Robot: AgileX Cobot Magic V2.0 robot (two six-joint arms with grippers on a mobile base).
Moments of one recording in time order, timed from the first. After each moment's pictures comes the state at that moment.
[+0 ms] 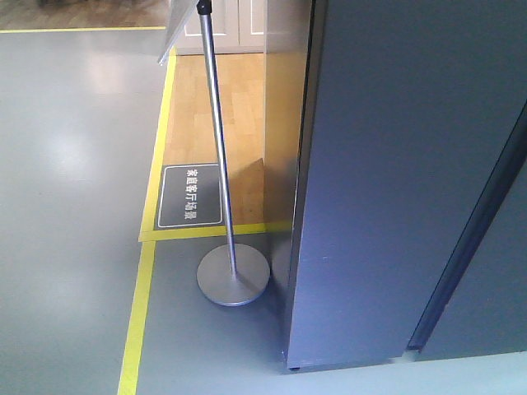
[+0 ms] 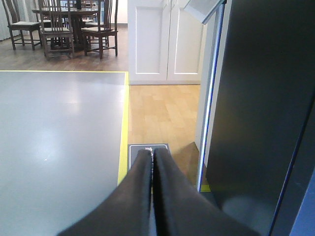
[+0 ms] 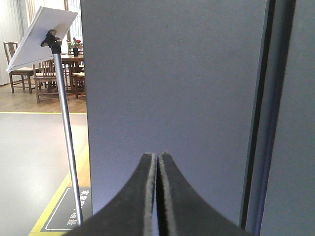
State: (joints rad) left arm 0.00 -0.01 0.03 0.18 0.18 -0.27; right arm 0.05 -0.01 0.03 -0.12 -0.02 0.11
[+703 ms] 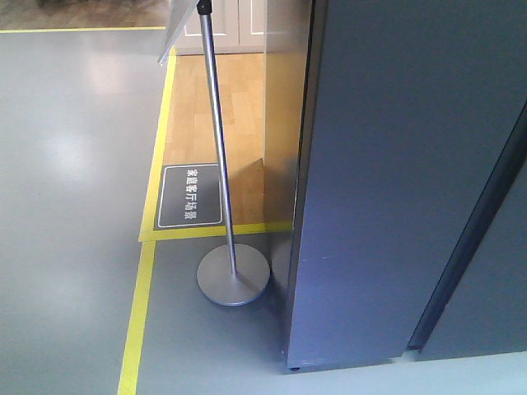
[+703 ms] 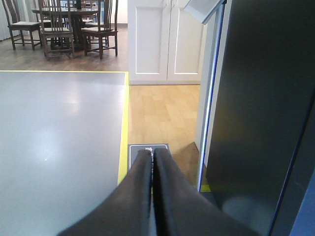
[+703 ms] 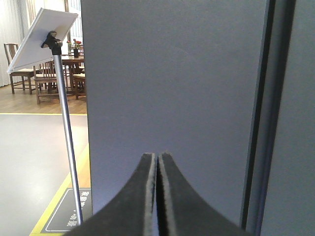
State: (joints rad) left arm 0.00 -0.01 0.03 0.18 0.18 -0.27; right arm 0.05 -0.01 0.03 -0.12 -0.02 0.11
